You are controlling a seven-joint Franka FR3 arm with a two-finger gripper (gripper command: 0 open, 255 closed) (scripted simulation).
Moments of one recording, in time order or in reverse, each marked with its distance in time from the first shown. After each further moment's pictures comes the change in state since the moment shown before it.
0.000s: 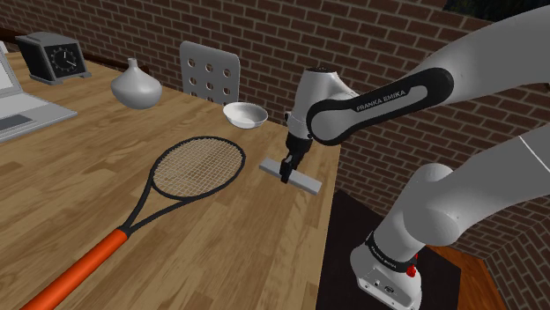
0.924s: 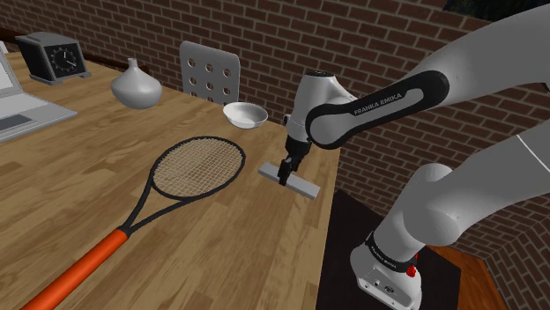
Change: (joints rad) arm 0.001 0.018 0.002 -0.013 0.001 0.033 0.000
